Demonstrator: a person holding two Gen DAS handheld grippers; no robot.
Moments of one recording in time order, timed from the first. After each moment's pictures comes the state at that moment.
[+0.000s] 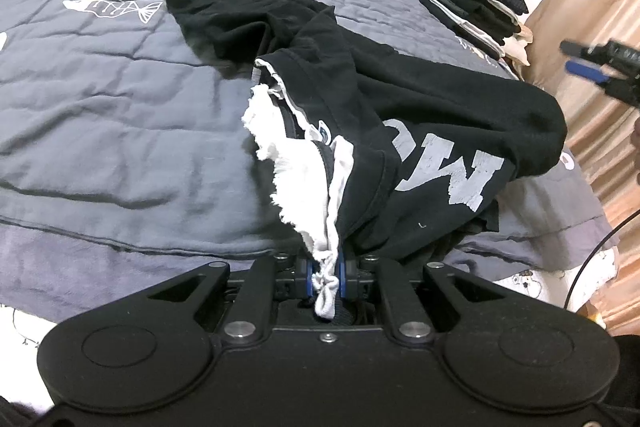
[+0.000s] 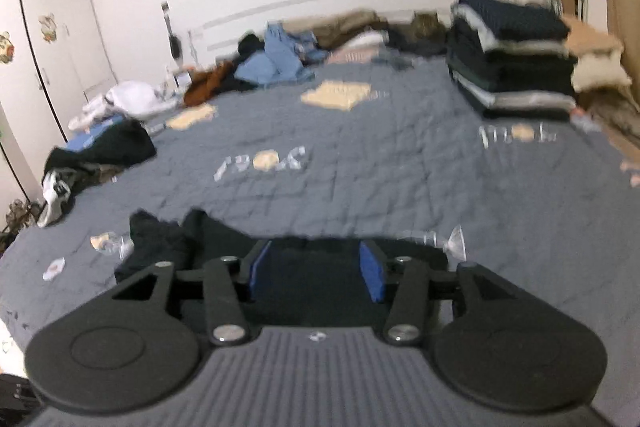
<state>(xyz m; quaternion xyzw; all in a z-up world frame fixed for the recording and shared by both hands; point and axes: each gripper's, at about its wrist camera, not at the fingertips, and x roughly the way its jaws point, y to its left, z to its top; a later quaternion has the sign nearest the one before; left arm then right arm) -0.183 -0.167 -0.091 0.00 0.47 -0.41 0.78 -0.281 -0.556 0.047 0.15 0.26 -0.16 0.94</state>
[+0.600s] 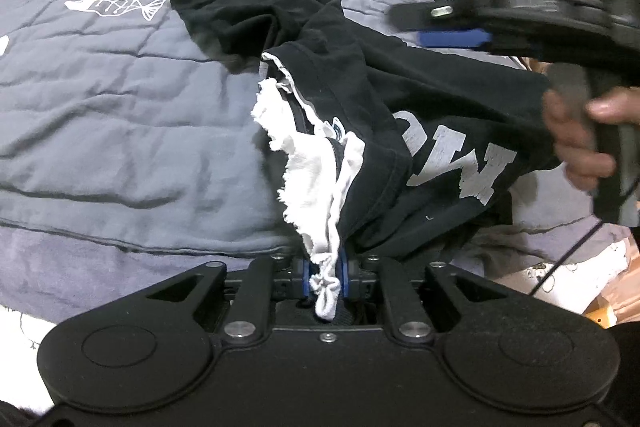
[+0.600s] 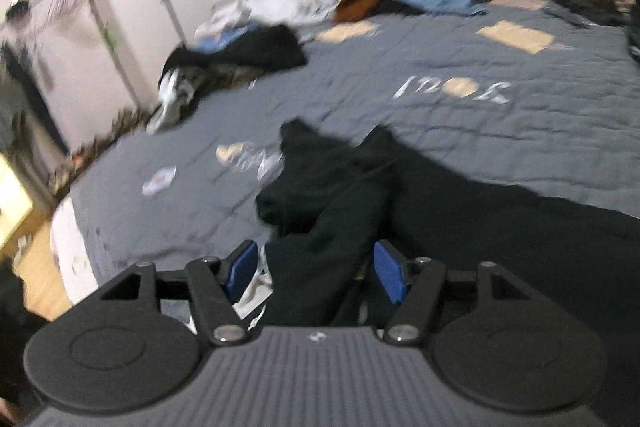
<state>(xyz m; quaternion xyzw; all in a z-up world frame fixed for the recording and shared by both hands) -0.181 -0.169 -0.095 0.02 0.48 -0.40 0.78 -0.154 -0.433 -0.020 0.12 0.35 0.07 0.92</state>
